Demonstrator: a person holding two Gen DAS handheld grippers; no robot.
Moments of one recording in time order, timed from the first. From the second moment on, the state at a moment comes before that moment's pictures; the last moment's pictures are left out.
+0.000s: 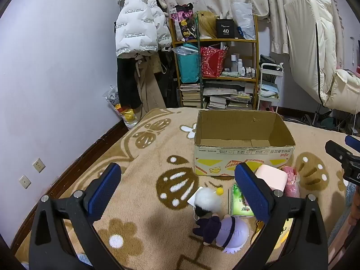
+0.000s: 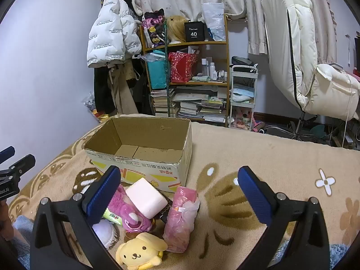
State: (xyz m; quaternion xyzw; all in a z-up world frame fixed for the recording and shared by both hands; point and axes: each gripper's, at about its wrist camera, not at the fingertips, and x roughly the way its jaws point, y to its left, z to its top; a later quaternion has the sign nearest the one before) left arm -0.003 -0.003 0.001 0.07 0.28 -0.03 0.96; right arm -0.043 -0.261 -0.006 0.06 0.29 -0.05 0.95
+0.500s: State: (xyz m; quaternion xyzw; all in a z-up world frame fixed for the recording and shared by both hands) left arm -0.003 -0.006 -0.003 0.07 0.28 -0.03 0.96; right arm -0.044 -0.262 -0.006 0.06 0.29 -0.05 0.95
